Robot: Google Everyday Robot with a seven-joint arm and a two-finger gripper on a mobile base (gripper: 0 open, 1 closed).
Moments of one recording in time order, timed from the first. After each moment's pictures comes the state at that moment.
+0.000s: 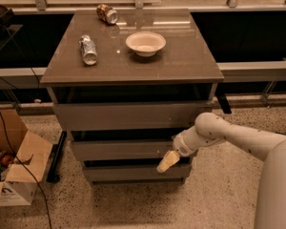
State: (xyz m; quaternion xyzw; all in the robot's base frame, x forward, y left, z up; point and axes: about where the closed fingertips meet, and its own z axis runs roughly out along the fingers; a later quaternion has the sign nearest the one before) arm 0.606 -0.122 0.468 -0.48 0.82 0.21 0.21
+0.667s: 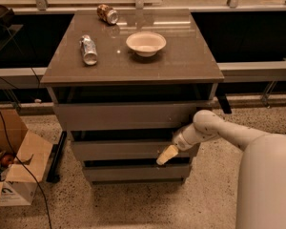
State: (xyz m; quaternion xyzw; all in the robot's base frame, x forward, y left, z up) arm 0.655 -0.126 0.439 -0.47 0.83 0.21 0.22
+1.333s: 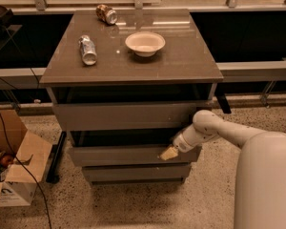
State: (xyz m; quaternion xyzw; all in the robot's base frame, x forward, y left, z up) arm 0.638 -0.123 0.432 -0.47 0.83 0.22 0.19
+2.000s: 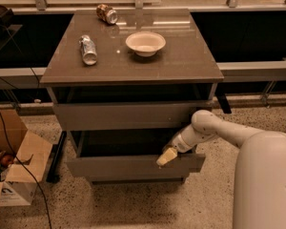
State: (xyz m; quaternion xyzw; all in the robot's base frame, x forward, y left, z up) arm 0.641 -0.122 0.433 -0.47 0.83 0.22 0.19
